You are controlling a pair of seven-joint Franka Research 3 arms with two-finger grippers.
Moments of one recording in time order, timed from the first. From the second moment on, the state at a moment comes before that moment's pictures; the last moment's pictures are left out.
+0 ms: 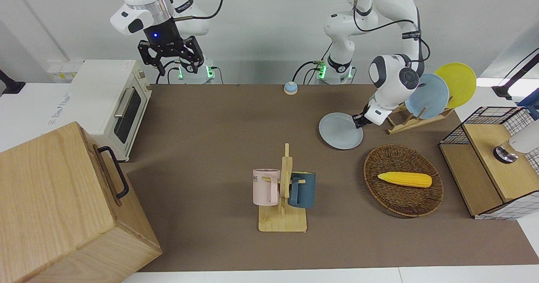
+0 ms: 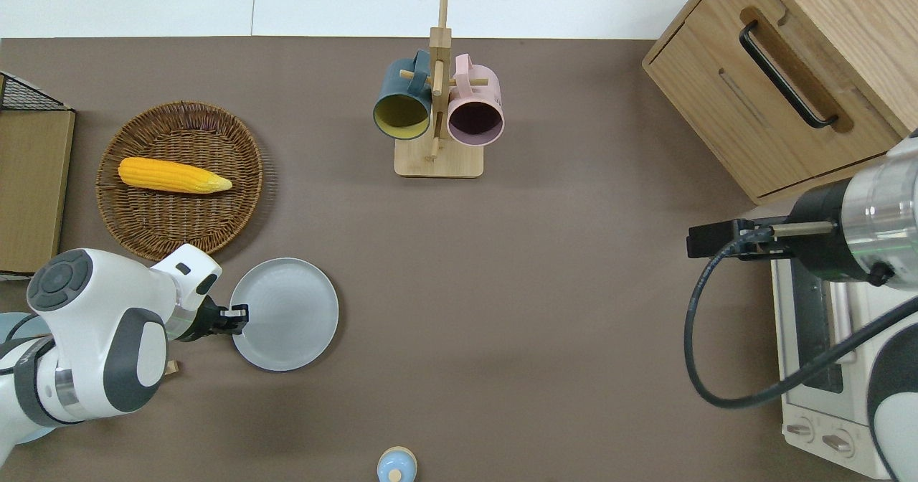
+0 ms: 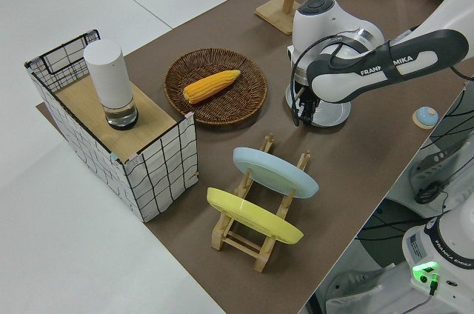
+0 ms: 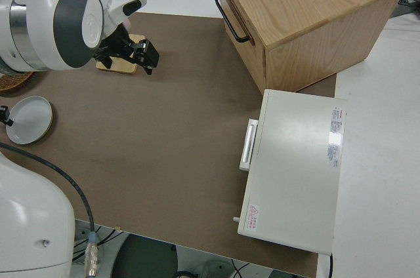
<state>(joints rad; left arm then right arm) 0.15 0.01 -0.16 -2.39 -0.14 2.21 -0.05 -0.21 -0.06 0.37 -1.54 0.10 1.52 0.18</state>
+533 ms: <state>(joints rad) 0.15 0.02 -0.23 -2.39 -0.17 2.21 -0.10 -0.21 -0.06 0.37 -1.54 0.10 1.52 0.18</state>
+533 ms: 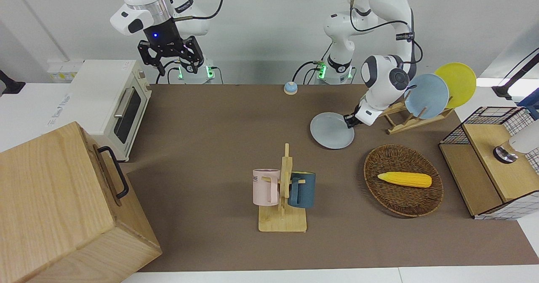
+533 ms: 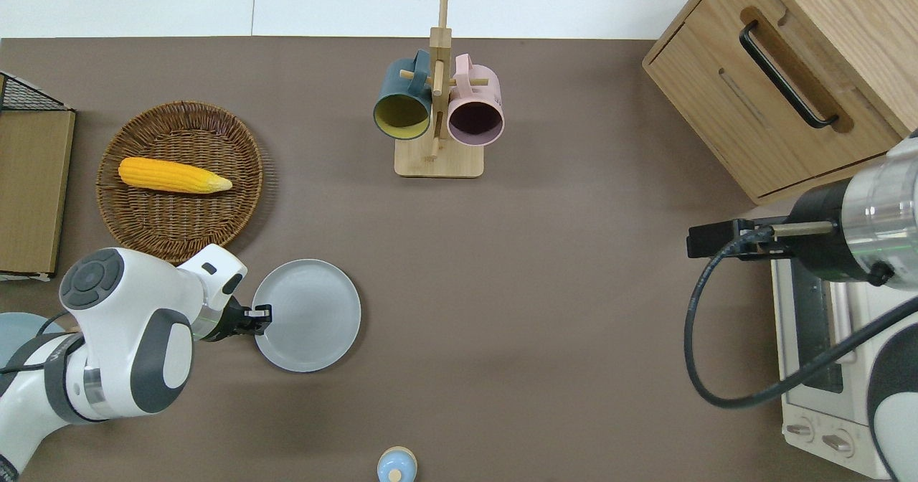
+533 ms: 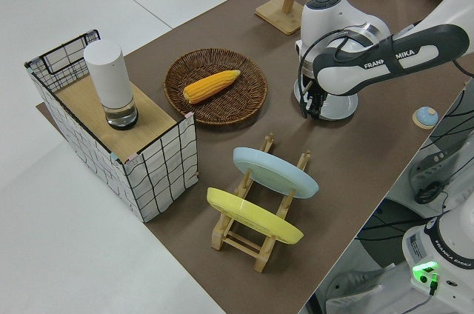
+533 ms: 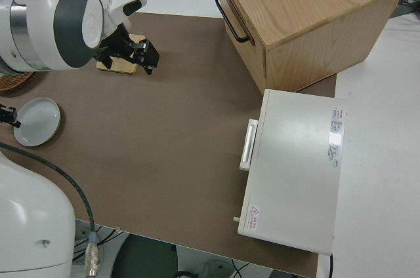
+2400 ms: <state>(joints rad) 0.15 0.06 -0.59 -2.38 -0.22 2.39 -0.54 -0.21 -0.06 0.37 -1.54 0.10 1.52 0.18</state>
